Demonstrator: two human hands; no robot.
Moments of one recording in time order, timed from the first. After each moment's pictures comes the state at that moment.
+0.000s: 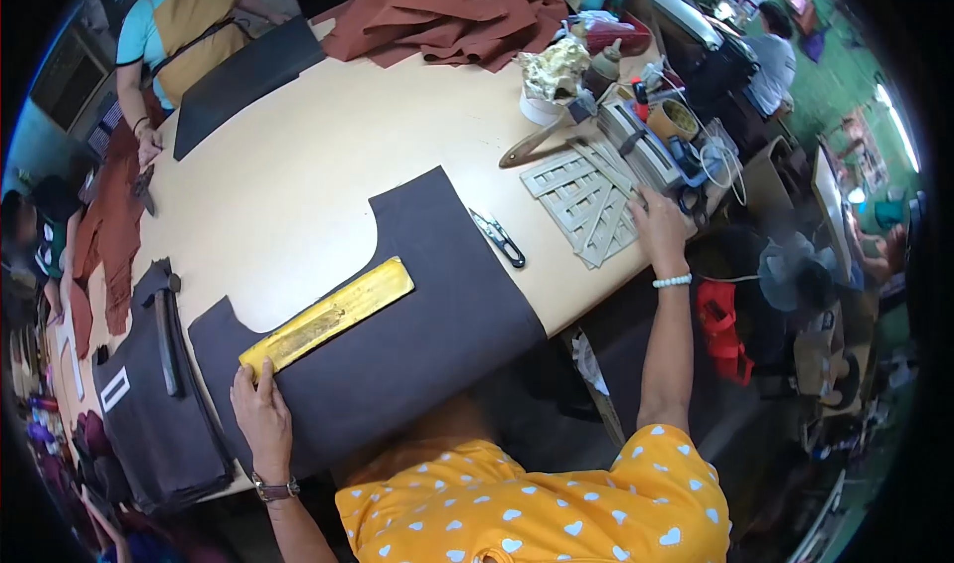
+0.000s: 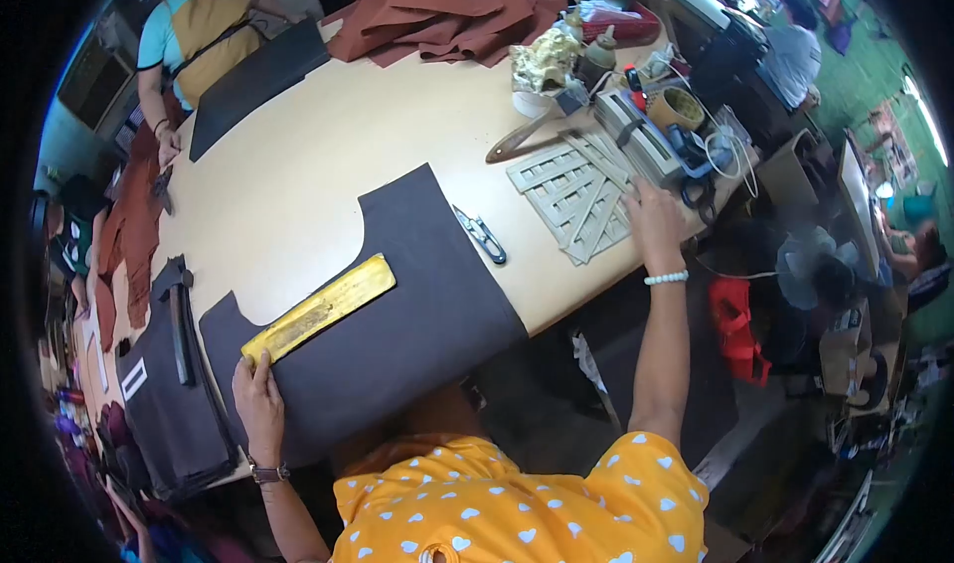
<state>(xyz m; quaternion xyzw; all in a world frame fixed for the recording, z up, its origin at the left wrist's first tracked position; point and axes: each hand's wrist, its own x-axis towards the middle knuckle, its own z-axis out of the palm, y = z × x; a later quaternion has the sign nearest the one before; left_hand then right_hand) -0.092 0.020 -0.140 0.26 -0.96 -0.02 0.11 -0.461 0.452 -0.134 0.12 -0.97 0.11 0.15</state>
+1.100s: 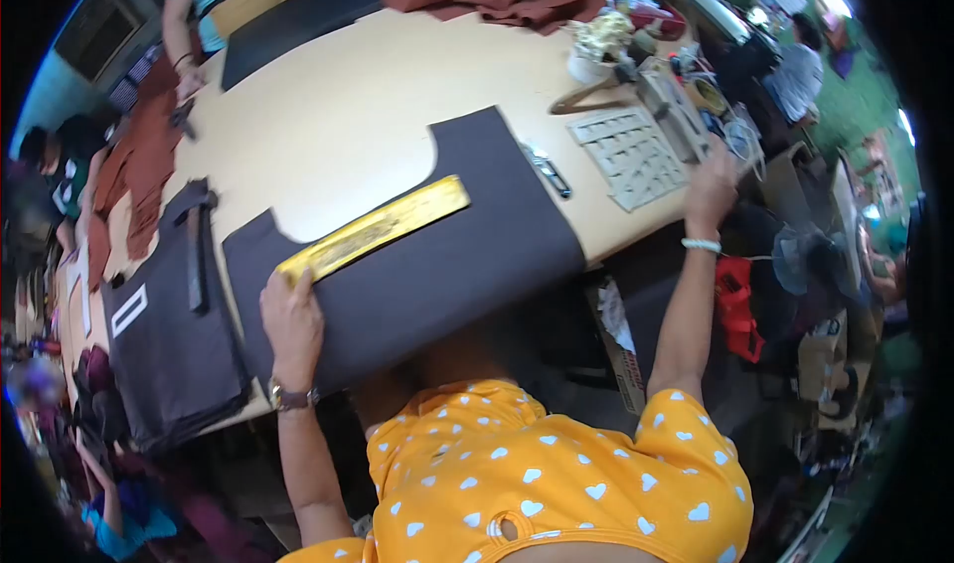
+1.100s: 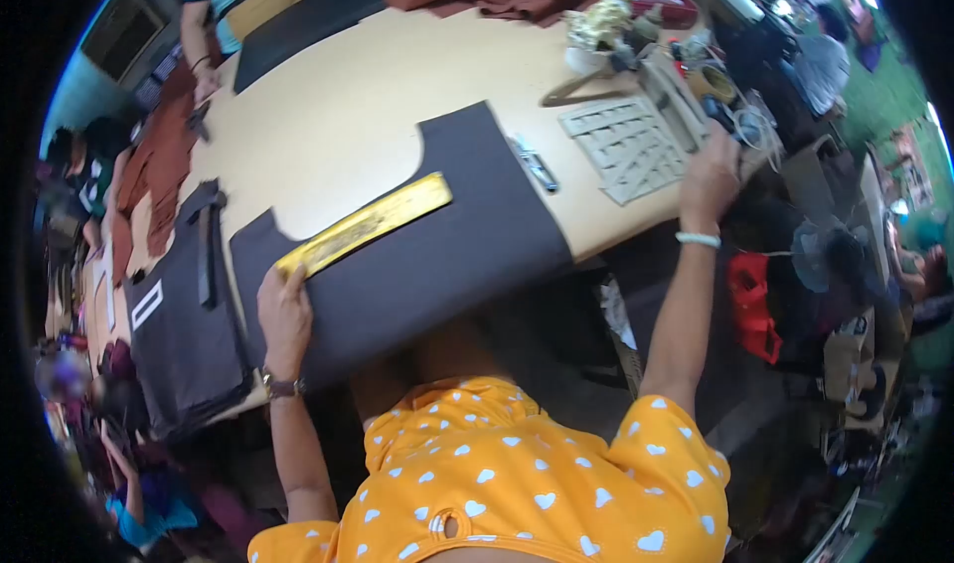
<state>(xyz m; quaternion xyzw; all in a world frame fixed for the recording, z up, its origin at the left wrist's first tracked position) -0.096 0.009 -0.141 0.20 -0.97 0.00 0.16 -0.436 0.447 -0.110 0.12 -0.87 0.08 0.47</state>
